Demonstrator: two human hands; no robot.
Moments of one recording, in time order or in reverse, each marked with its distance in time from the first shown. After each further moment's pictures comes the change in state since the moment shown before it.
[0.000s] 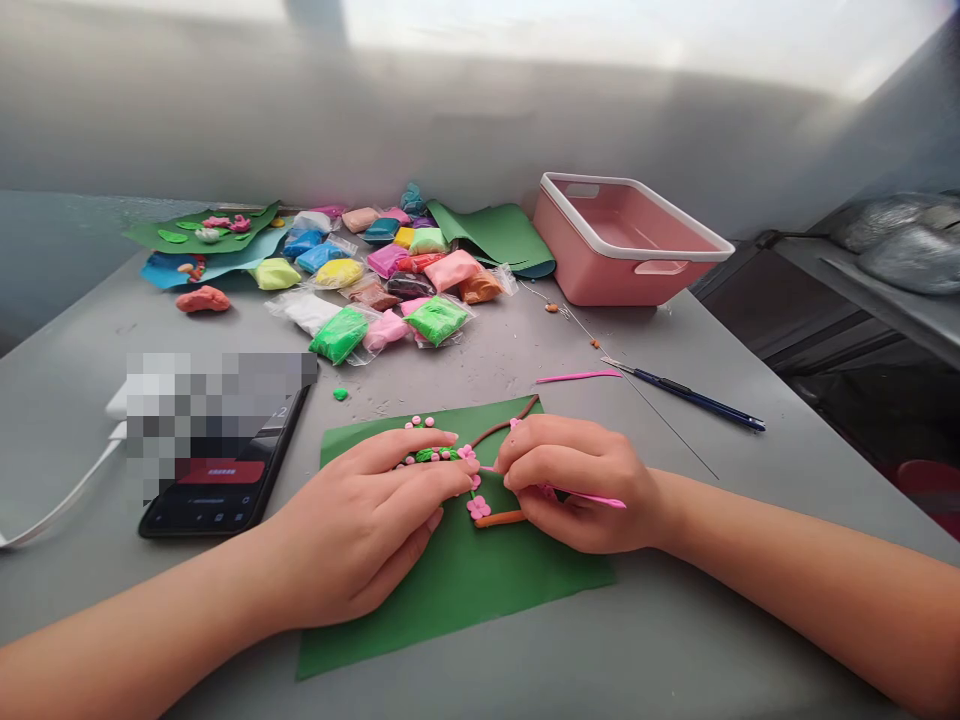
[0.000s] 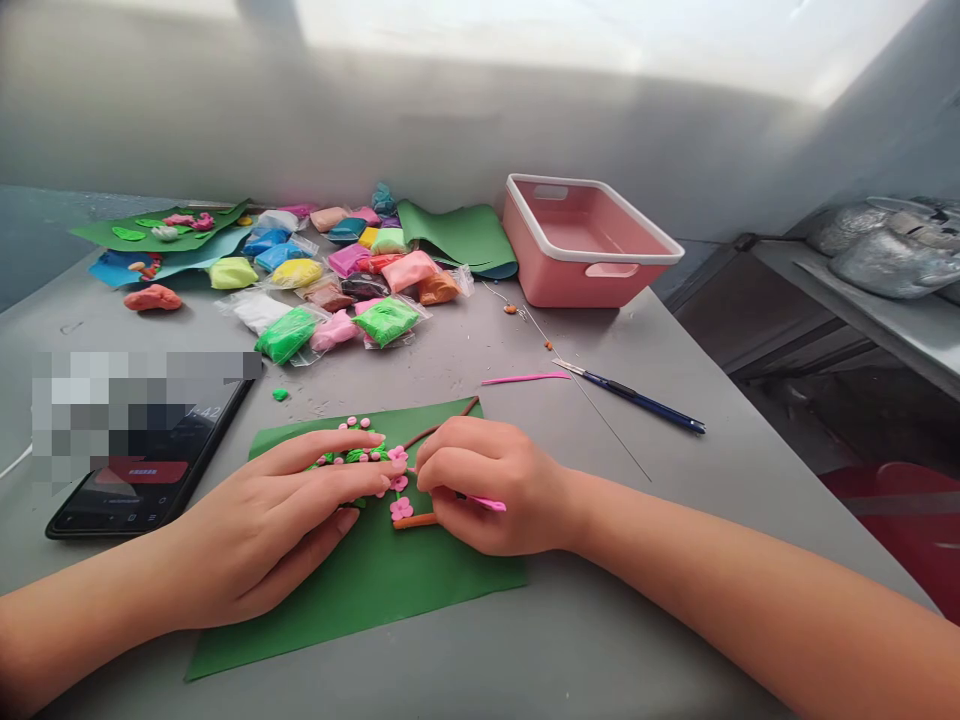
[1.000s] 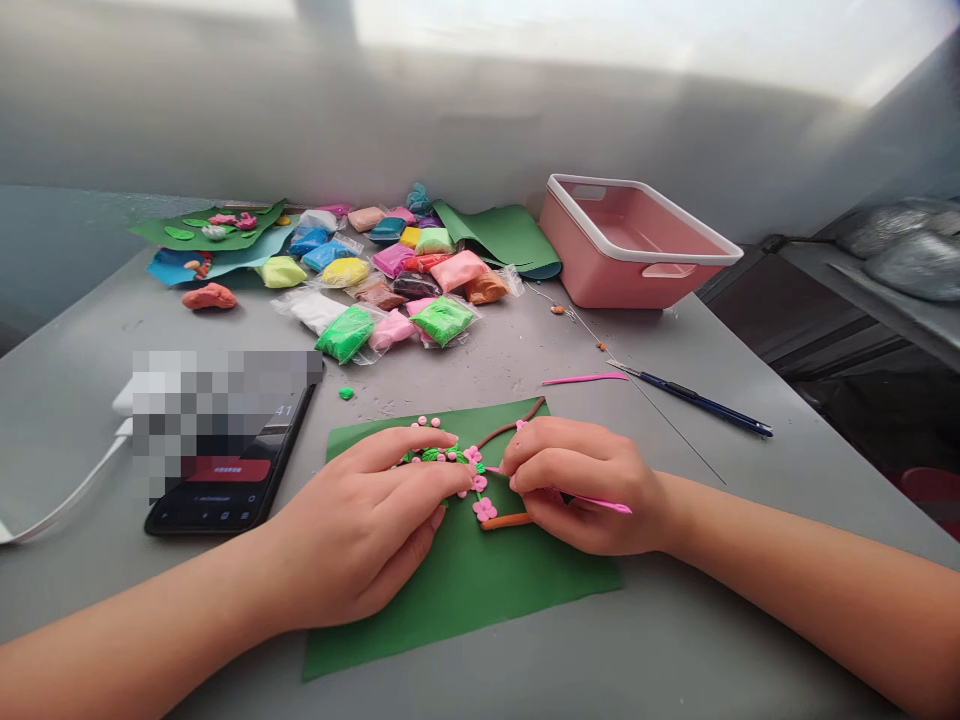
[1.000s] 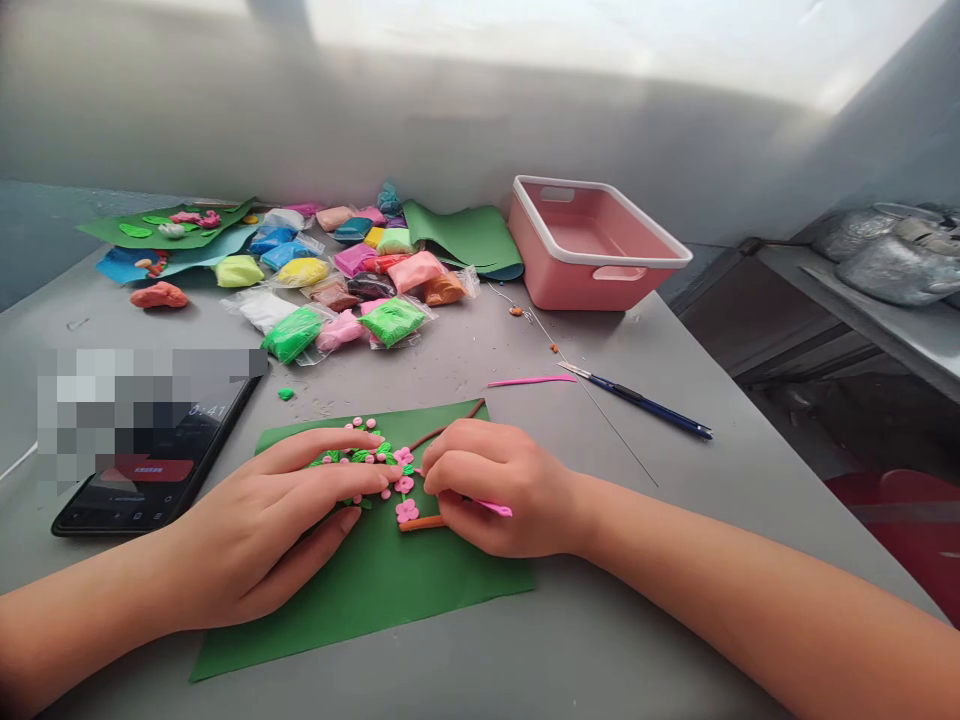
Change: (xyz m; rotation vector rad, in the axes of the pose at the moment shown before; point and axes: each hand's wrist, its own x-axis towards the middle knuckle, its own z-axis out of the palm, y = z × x) left_hand -0.003 -0.001 0.001 -0.012 0.039 -0.027; right_hand 0.001 0.002 0.002 0.019 -0.019 -0.012
